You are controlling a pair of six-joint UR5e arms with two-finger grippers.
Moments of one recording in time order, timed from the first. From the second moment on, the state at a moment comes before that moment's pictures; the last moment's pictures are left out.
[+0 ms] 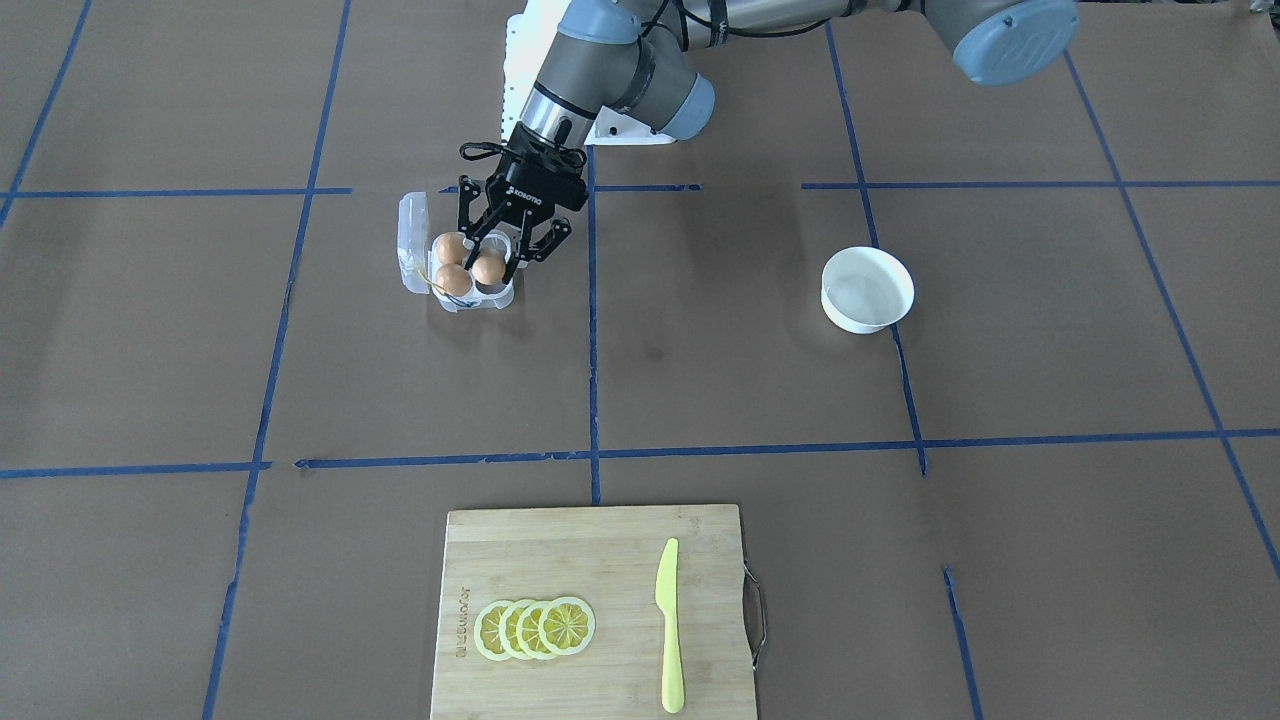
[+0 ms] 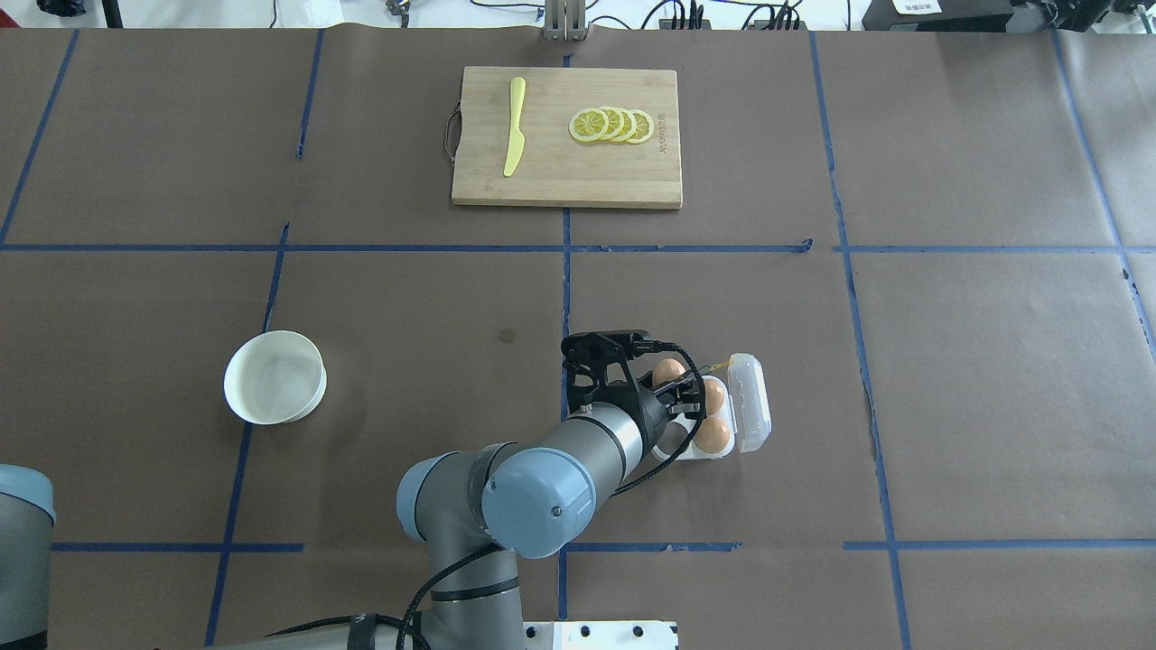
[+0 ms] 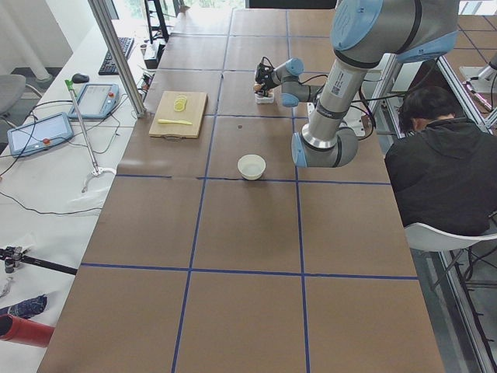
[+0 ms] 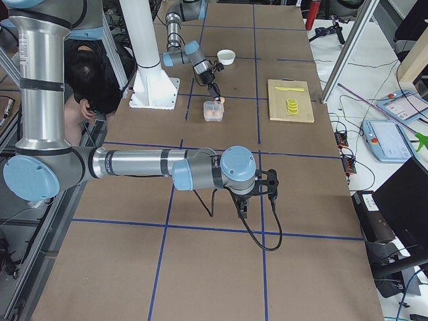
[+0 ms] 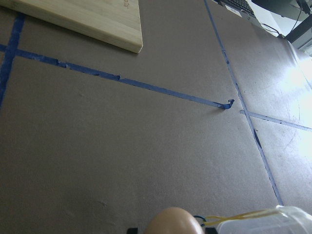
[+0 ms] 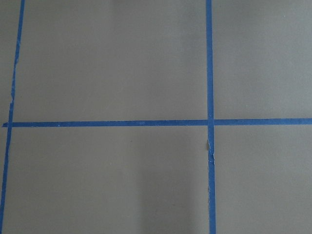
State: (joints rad) left arm -0.20 -2.39 -1.39 -2.34 -1.20 -1.38; right arm 1.63 -1.64 1.70 -1.46 2.52 0.11
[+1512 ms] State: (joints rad) left arm -0.29 -2.32 -1.68 -2.02 -1.33 -1.32; right arm 1.48 -1.63 1.76 -1.22 2.55 0.50
